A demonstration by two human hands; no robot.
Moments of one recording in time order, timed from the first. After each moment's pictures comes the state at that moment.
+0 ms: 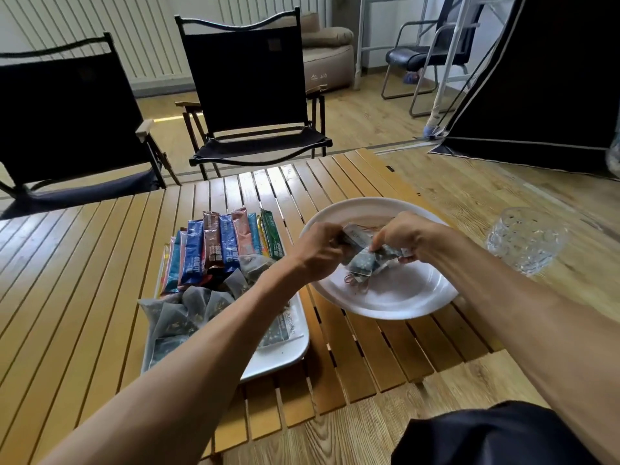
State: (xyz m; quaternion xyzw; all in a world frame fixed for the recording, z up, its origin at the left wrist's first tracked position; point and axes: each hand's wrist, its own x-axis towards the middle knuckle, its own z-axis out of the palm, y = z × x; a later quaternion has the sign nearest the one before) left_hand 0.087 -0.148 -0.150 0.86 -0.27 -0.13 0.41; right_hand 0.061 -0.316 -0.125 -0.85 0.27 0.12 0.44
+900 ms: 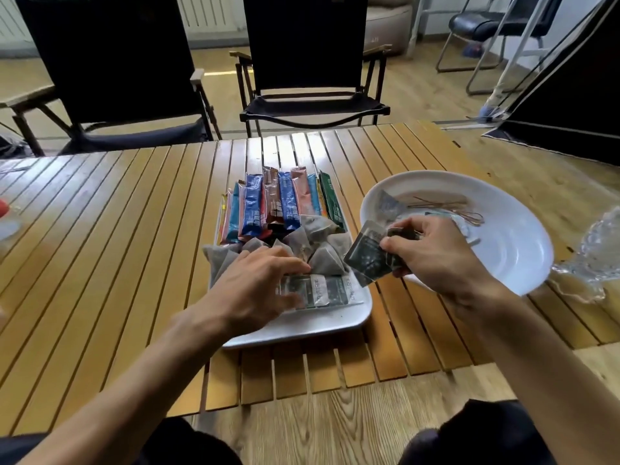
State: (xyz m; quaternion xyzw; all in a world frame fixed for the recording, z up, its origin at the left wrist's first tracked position) left_hand 0.016 0.029 -0.166 0.94 -0.30 -0.03 0.16; right_hand -0.010 -0.211 -0.130 -0.83 0.10 -0.02 0.55
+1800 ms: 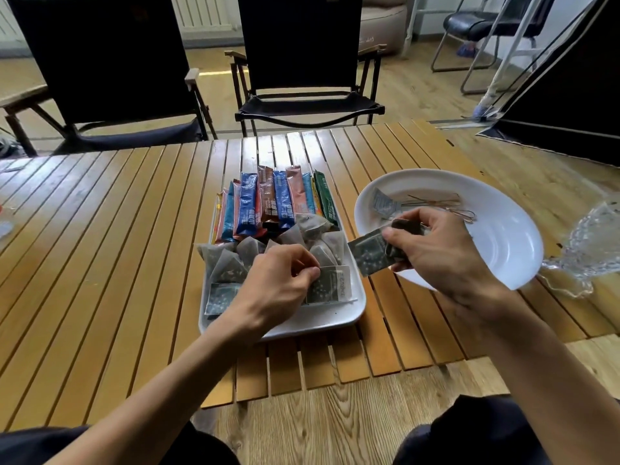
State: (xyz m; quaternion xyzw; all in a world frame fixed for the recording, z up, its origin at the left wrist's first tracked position) left_hand 0.008 -0.007 -0.170 0.90 -0.14 -0.05 0.41; right_hand -0.017 -0.216 -0.130 -0.80 0.10 -0.07 0.59
